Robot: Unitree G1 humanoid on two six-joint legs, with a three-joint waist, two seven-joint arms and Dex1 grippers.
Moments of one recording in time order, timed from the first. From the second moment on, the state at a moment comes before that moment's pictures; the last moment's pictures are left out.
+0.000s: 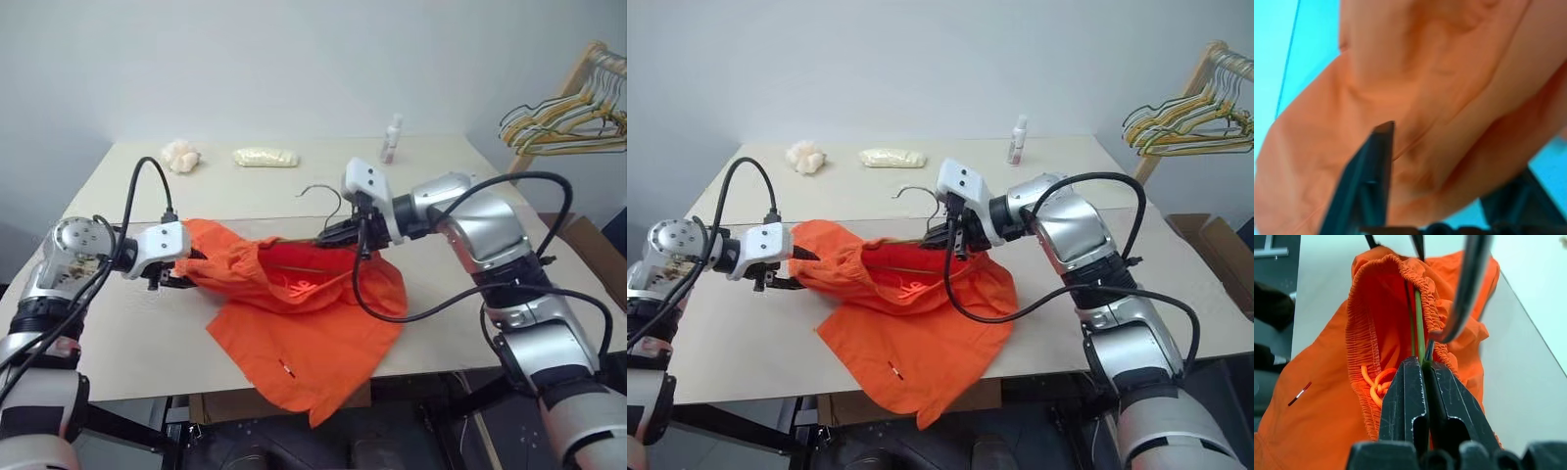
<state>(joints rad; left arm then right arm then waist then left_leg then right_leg) -0.71 0.89 -0.14 0.65 0.04 -0.24 -1.39 -1.01 -0.53 0.35 0.11 0.25 0.74 1.24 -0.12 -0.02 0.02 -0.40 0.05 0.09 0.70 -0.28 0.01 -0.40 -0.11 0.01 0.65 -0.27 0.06</state>
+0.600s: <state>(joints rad) -0.85 0.73 -0.22 0.48 -0.08 -0.15 -1.40 -1.17 -0.54 0.37 0.20 0.24 0.87 1.25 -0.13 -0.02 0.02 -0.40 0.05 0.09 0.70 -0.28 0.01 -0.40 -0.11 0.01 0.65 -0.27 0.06</state>
